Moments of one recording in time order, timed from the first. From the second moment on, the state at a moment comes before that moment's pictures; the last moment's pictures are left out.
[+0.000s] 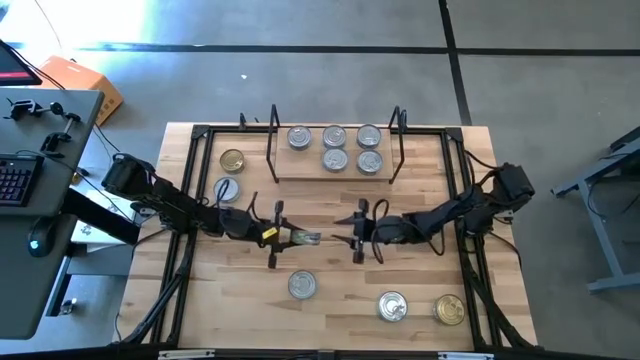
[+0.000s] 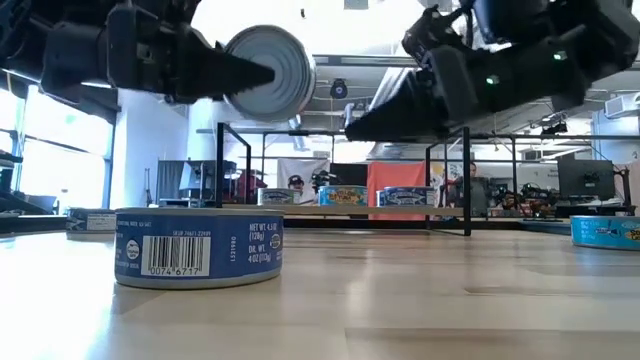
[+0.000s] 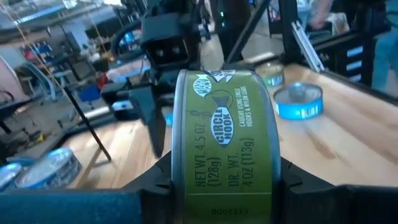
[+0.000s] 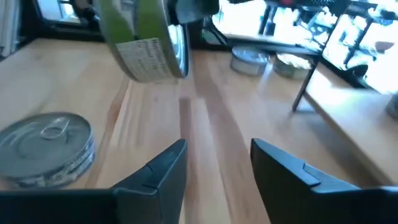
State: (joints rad) left arm -0.27 1.51 0.40 1.02 -0.21 0.29; right arm 0.24 1.68 0.59 0.79 0.35 -0.02
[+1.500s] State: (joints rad) left arm -0.22 1.51 0.52 0.79 -0.31 0.34; right arm 0.18 1.76 0.84 0.36 0.36 0.10
